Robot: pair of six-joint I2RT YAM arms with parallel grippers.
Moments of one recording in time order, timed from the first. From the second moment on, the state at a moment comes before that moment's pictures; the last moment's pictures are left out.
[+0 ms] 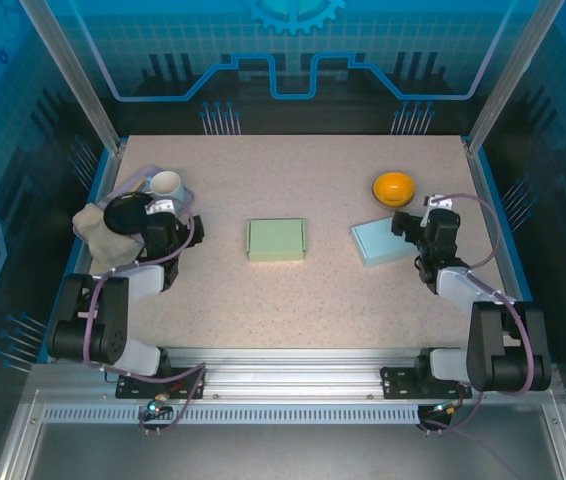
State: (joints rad) left arm -0.01 1.47 0.50 0.46 -0.20 -0.19; right arm -0.03 1.31 0.51 0.34 0.12 0.15
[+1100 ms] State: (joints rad) left arm -0.01 1.51 0.42 0.66 0.00 -0.11; right arm 0.07 1.49 0.36 0.73 0.05 -0.05
